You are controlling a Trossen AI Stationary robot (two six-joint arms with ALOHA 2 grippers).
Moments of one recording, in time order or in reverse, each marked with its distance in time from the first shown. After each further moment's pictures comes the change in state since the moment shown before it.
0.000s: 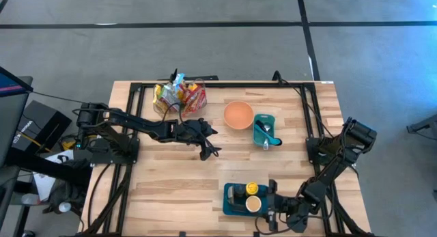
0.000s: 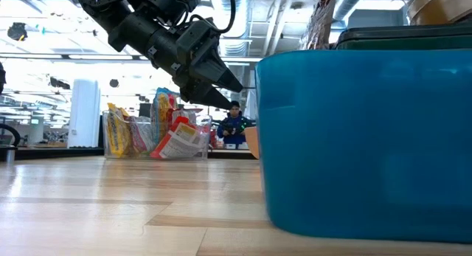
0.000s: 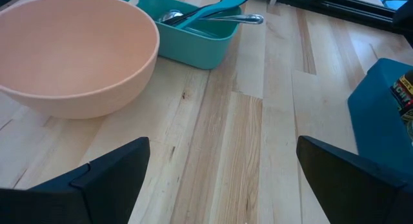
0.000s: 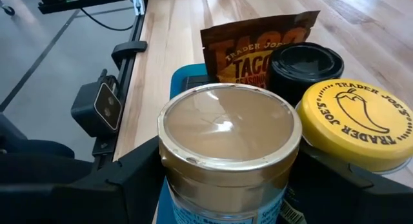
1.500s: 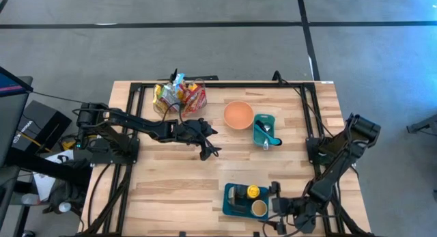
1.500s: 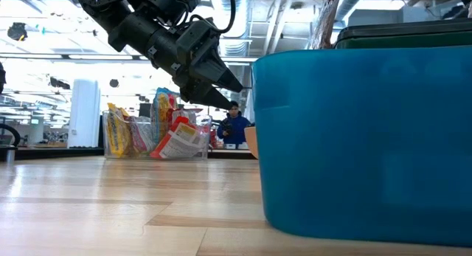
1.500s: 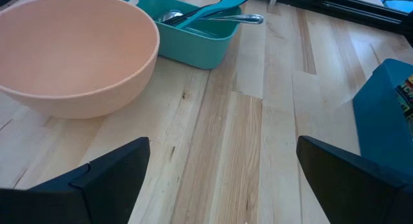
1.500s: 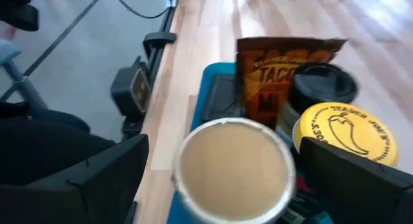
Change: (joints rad) left arm 0.000 0.000 0.000 0.000 0.000 0.000; right arm 0.036 -0.078 0.000 -0.056 -0.055 -0.114
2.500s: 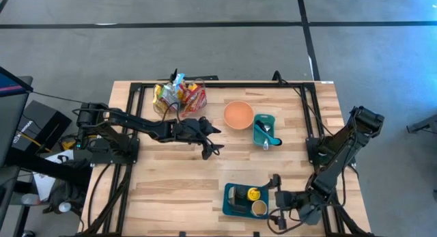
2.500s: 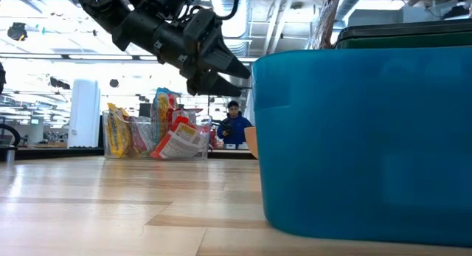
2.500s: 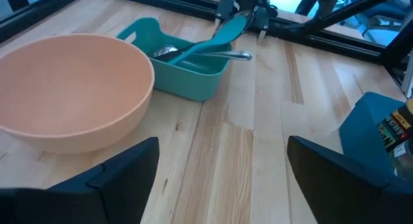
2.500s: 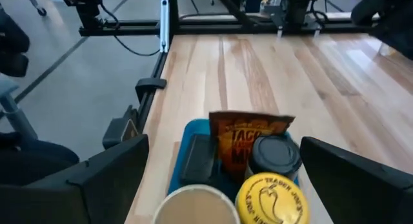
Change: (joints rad) left arm 0.000 0.000 0.000 0.105 0.000 0.000; right arm -0.027 -0.133 0.000 0.012 0.063 -0.149
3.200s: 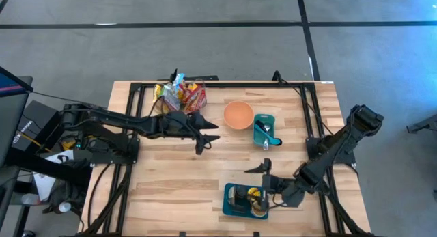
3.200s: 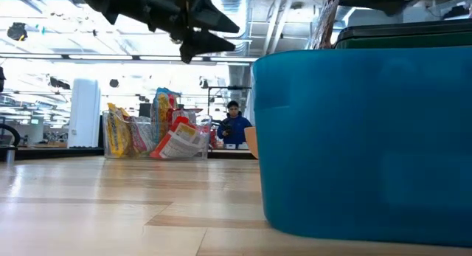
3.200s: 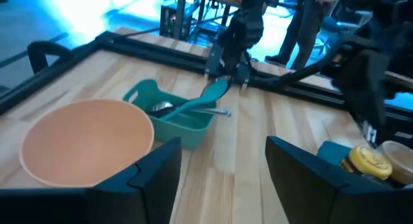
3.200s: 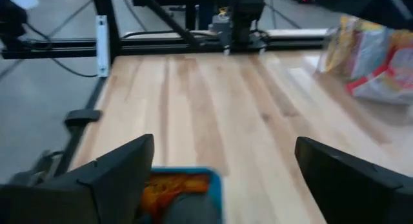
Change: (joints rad) left arm 0.006 -0.201 0.000 -0.047 0.000 0.001; right arm -0.196 -0.013 0.000 0.059 -0.001 -0.110
